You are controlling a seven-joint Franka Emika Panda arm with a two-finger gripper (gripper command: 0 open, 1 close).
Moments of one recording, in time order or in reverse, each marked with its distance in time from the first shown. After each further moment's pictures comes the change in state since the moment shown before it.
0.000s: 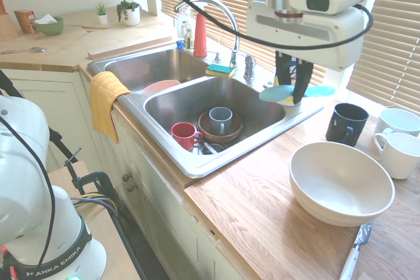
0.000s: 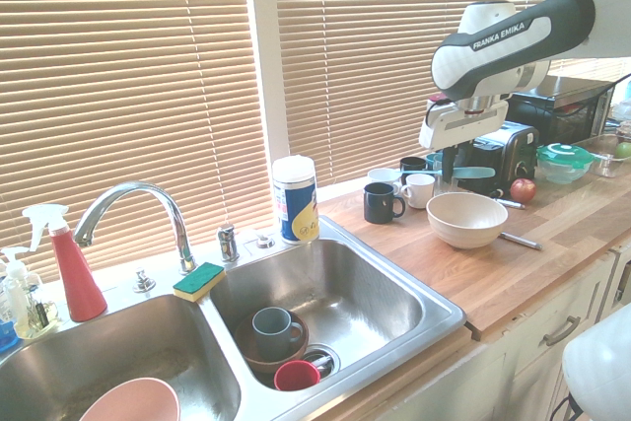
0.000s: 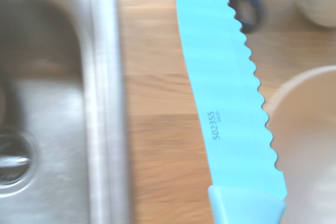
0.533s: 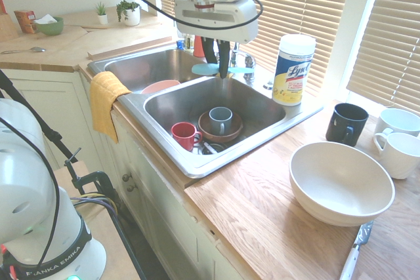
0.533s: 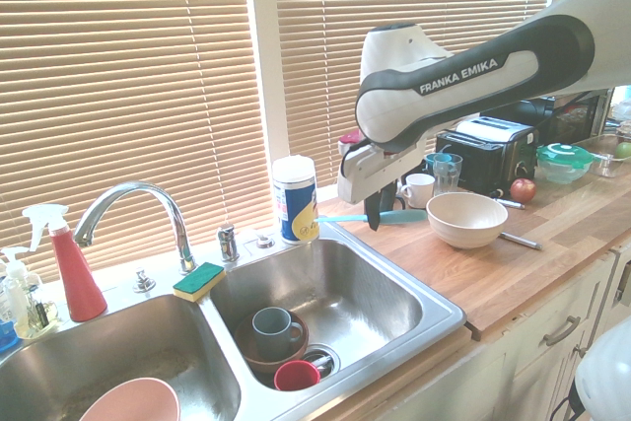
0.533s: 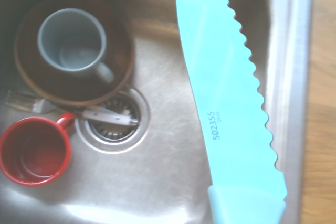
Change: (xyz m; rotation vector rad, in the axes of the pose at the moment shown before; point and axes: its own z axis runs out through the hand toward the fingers) arm -0.138 -0.112 0.030 -0.022 -0.016 -0.187
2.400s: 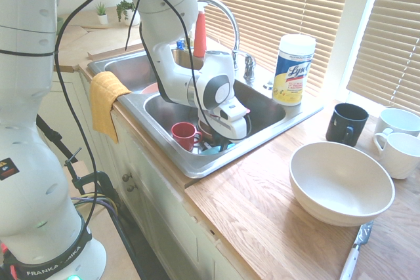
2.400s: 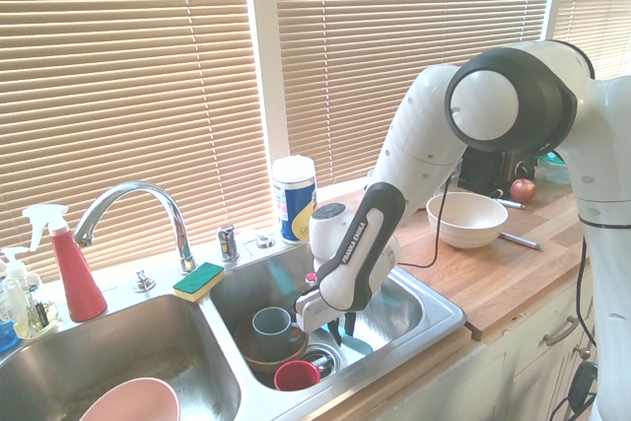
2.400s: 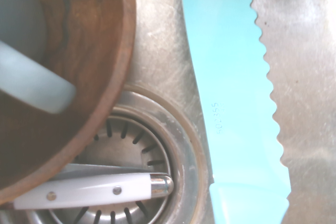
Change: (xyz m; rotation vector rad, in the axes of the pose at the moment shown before) arm -0.001 -0.071 0.321 -0.102 -0.114 0.205
